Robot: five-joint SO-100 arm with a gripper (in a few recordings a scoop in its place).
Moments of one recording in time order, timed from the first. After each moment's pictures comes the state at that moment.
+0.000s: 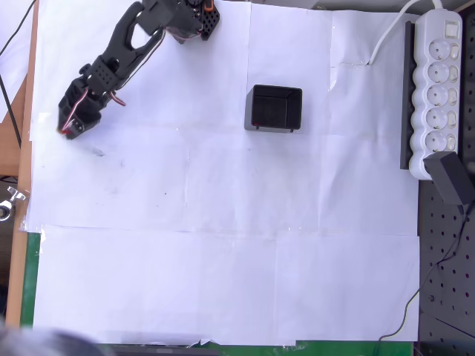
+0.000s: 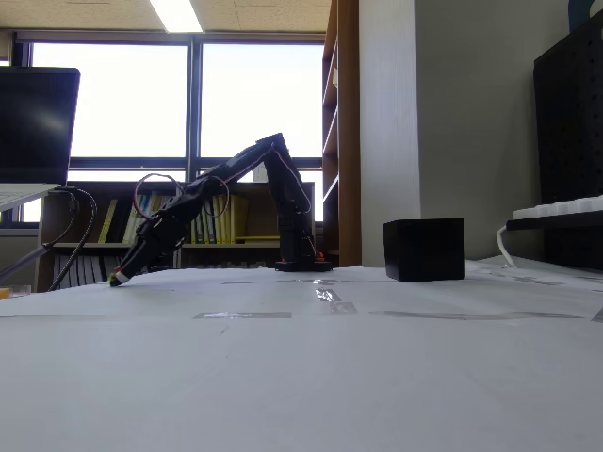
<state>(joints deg) 45.3 110.4 82.6 29.5 -87.1</state>
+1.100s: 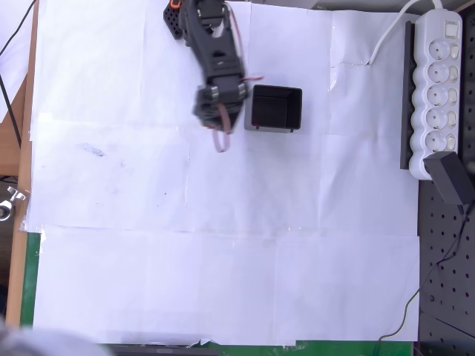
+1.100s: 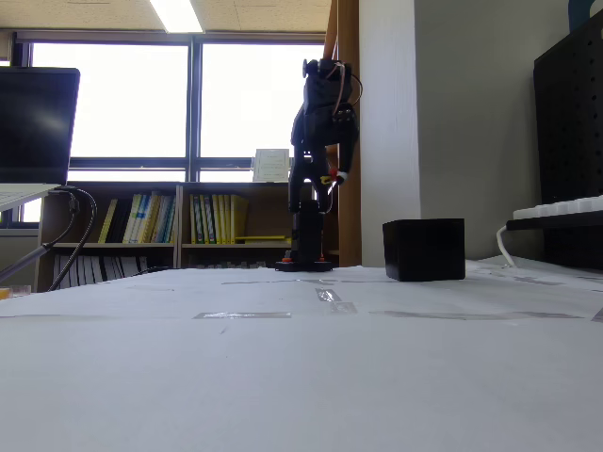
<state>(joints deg) -17.8 94.7 121.6 101.9 -57.7</state>
